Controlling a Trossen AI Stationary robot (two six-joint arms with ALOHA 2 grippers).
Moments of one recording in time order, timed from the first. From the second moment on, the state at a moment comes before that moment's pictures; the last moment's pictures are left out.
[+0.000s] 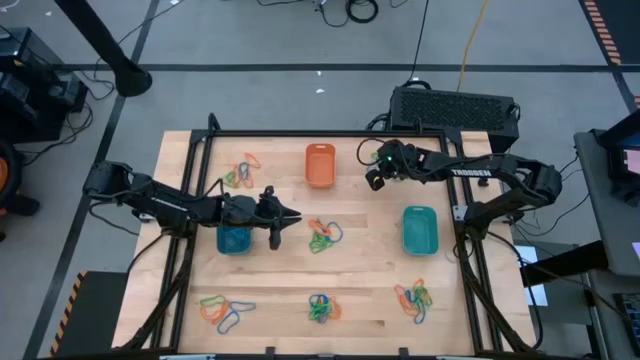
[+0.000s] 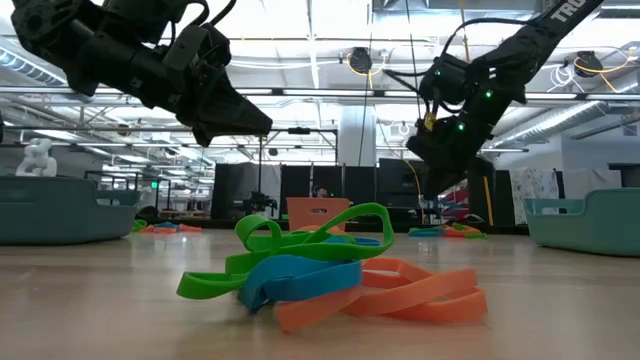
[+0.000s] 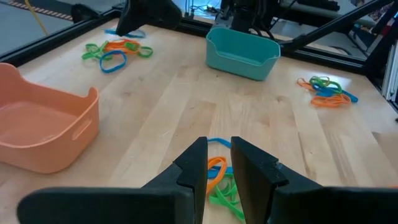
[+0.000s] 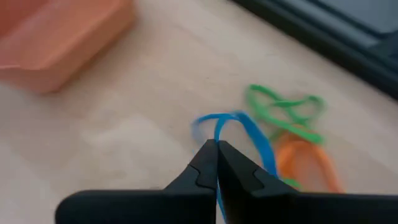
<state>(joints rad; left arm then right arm) -0.08 1.32 0.42 0.58 -0.18 -0.23 -0.50 1.42 0.71 -0.19 0.20 0.35</state>
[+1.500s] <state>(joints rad) -0.20 1.67 0.58 0.96 -0.24 0.17 0.06 1.44 0.72 0.38 -0.23 0.38</state>
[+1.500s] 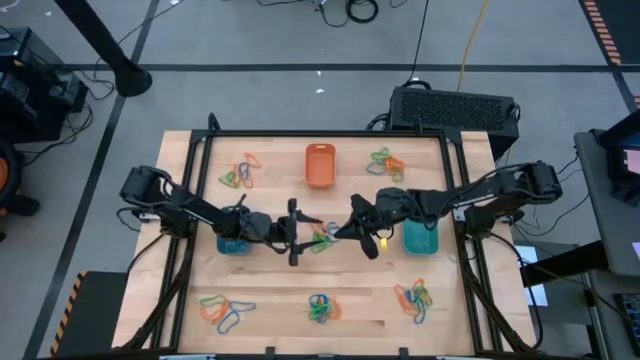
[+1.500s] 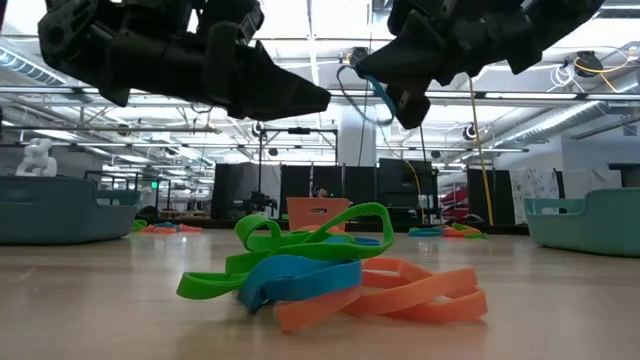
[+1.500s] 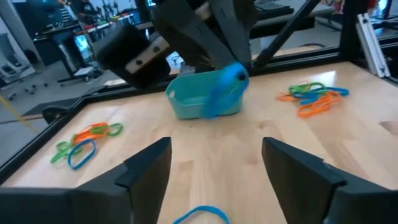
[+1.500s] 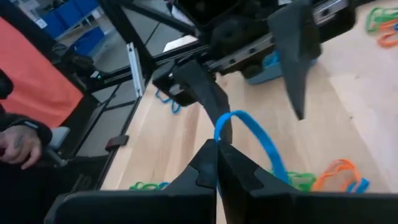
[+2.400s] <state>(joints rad) -0.20 1.67 0.60 0.94 -0.11 0.16 0.07 1.53 0.72 0.51 -0.24 0.38</state>
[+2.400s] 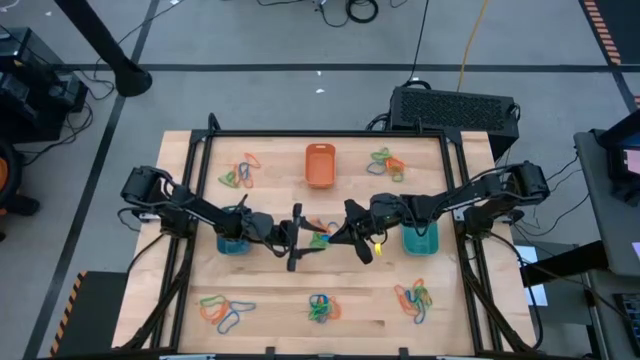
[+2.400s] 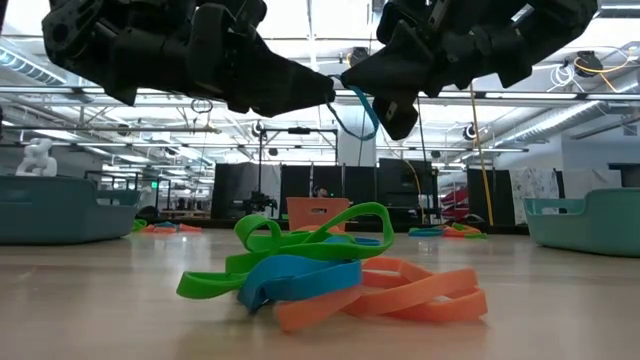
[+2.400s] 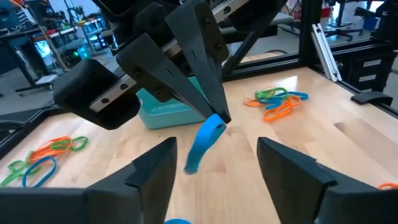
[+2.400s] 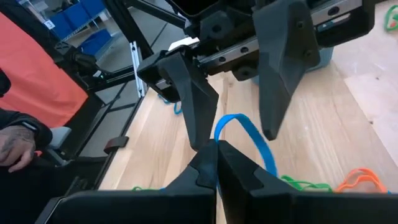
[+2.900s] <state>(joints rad) -0.20 1.67 0.60 0.96 -0.11 0.16 0.07 1.53 0.72 0.51 -0.23 0.38</state>
